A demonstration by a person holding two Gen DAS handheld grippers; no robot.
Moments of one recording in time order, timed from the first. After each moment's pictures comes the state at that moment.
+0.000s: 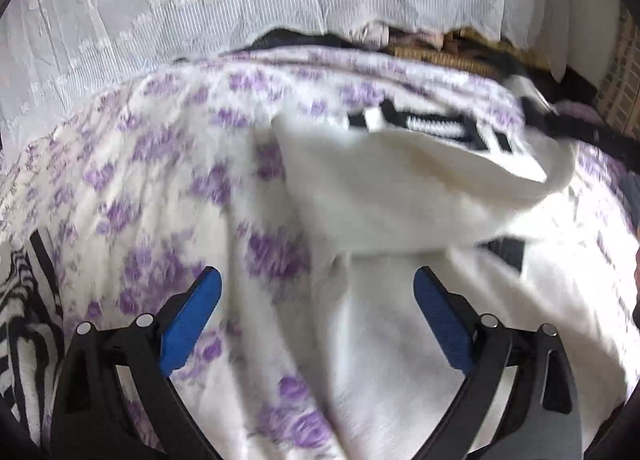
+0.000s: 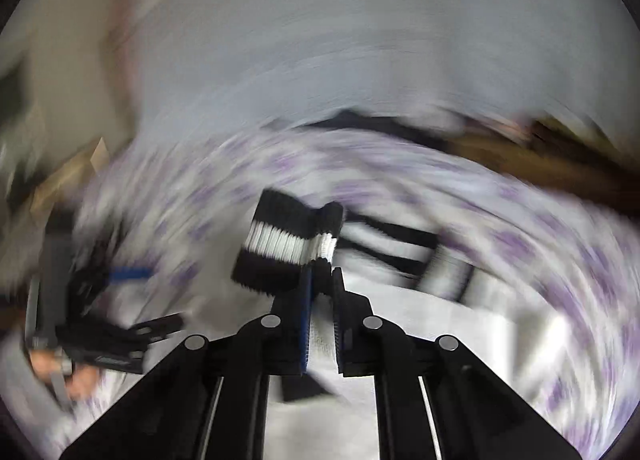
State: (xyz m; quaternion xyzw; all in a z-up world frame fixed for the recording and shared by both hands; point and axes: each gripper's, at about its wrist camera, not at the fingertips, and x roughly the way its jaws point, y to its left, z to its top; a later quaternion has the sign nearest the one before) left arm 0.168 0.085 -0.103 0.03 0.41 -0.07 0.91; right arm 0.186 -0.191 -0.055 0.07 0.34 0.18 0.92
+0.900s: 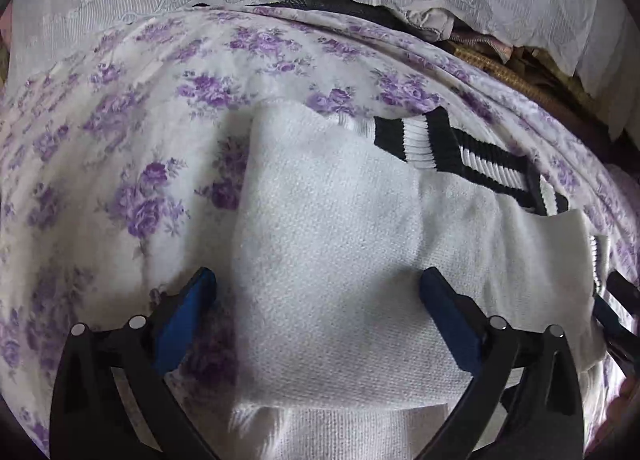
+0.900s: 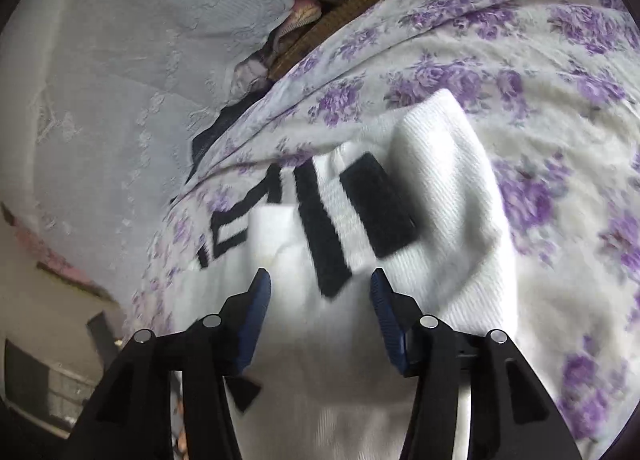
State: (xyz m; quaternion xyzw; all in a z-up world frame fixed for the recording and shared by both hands) left arm 0.254 0.063 -0.142 -0.07 0.46 0.00 0.88; right arm 0.211 -0.265 -0.143 0.36 0.41 0.06 0.84
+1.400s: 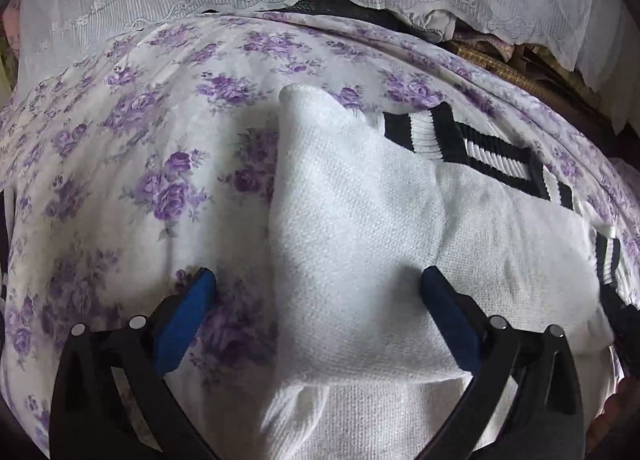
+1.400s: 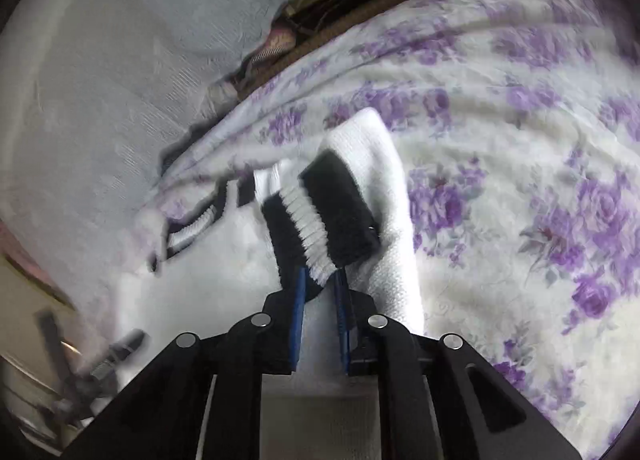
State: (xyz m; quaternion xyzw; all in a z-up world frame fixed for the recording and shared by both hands) left arm 0.239 0.069 -0.138 -0.05 0.46 0.01 0.89; right arm 0.167 -0.297 -0.145 0.33 0.37 -0.01 0.87
